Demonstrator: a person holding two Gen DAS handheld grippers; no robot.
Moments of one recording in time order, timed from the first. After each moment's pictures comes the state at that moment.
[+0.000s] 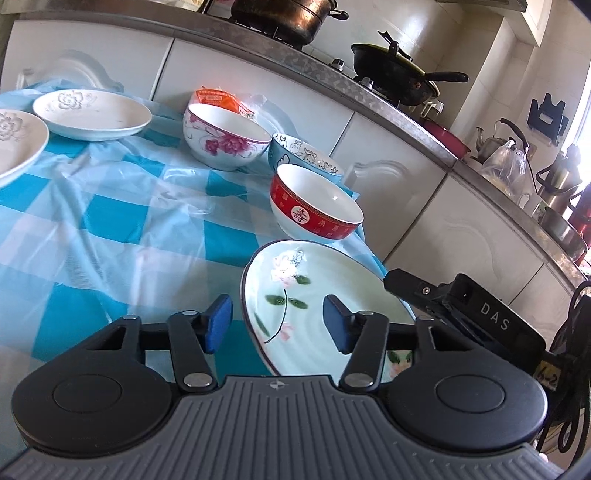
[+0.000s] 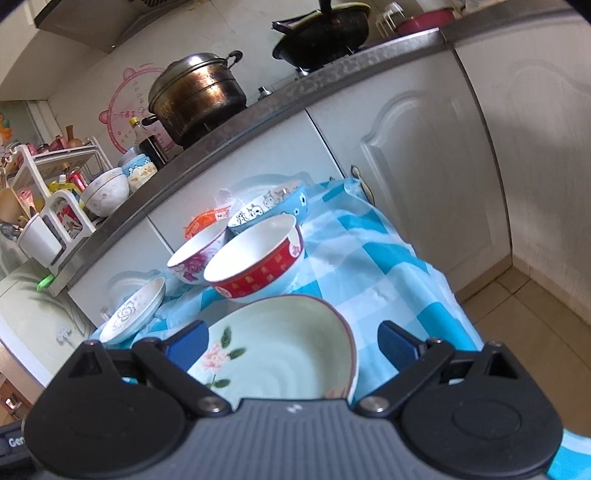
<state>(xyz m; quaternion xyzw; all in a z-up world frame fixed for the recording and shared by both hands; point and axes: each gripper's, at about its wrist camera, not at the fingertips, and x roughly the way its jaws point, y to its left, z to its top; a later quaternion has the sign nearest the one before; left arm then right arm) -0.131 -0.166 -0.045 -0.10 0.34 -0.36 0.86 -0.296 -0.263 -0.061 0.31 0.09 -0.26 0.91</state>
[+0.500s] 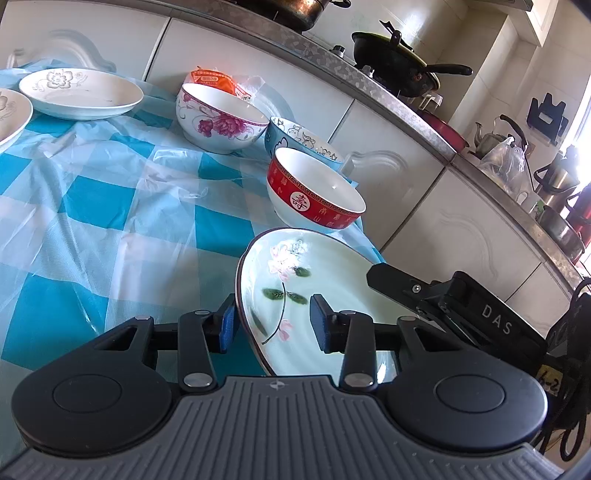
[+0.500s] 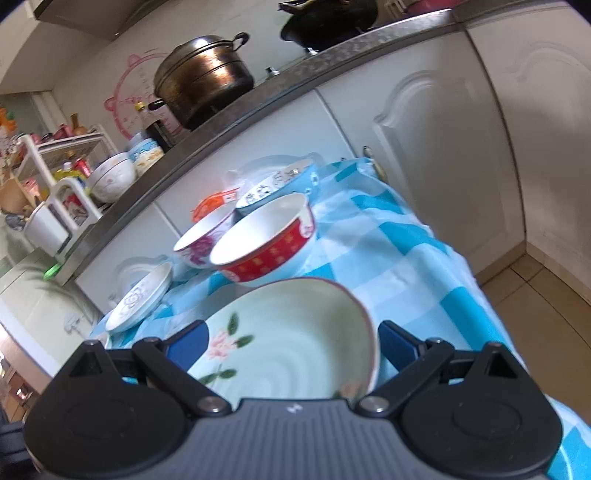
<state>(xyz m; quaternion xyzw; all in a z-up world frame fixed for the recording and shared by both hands) -0.116 -0.177 -0.057 -0.10 0.35 -0.38 0.85 -0.282 -0.265 -0.065 0.32 0.11 -0.23 0.91</state>
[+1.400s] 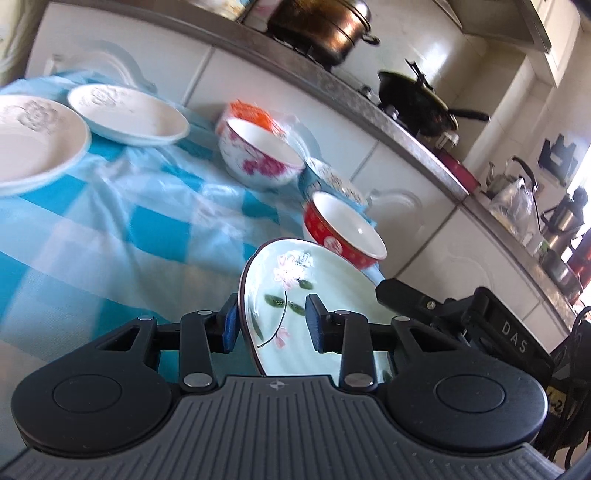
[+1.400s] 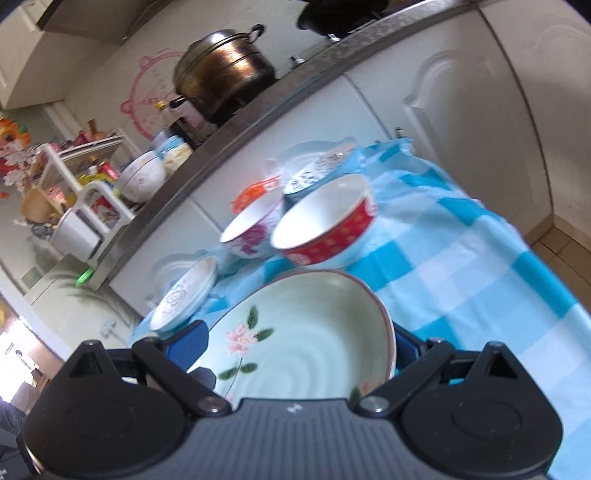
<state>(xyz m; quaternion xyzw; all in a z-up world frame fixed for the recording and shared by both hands) -0.114 -0.123 -0.034 -0.15 0.34 -0.34 0.87 -0.257 -0.234 -0.049 0.36 0.10 -0.19 0.91</state>
